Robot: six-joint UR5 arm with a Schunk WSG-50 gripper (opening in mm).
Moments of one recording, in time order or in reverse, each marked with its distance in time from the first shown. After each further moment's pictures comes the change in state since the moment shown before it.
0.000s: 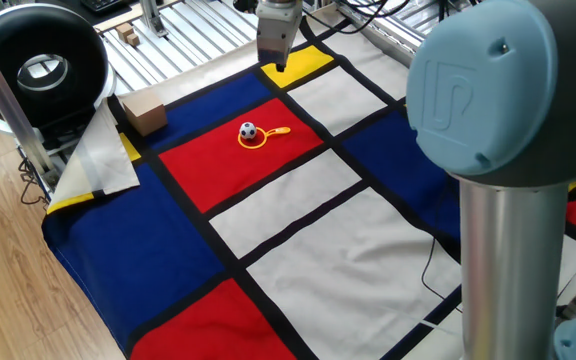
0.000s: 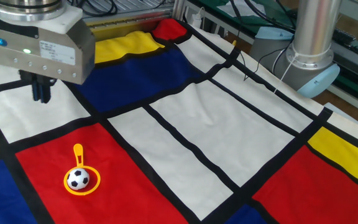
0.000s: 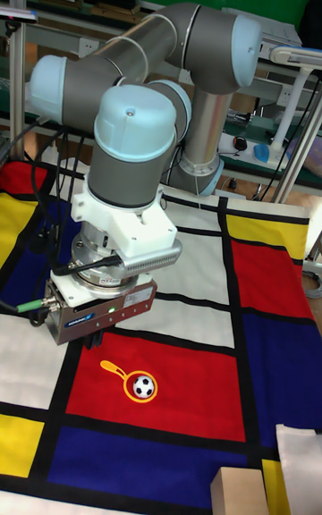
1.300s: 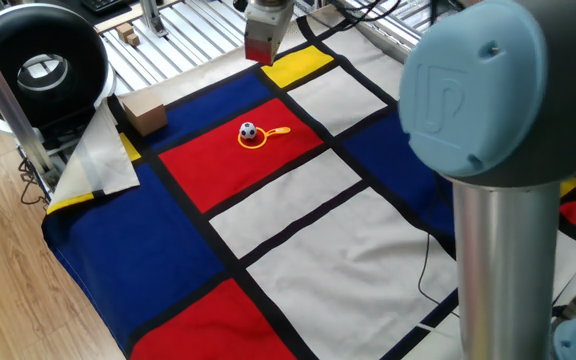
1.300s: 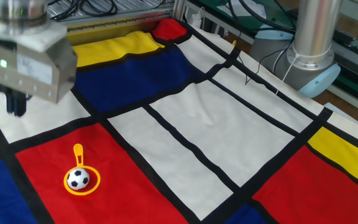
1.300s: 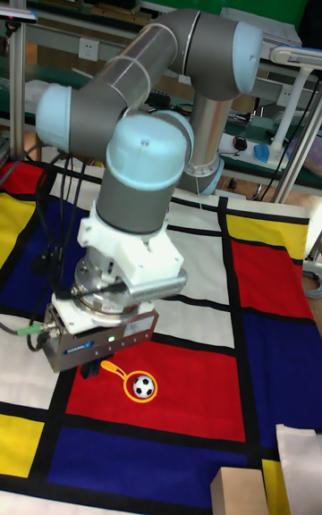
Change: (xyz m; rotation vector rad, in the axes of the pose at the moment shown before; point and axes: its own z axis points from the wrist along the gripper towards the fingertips) arm -0.032 -0.009 0.033 0.041 -0.028 0.001
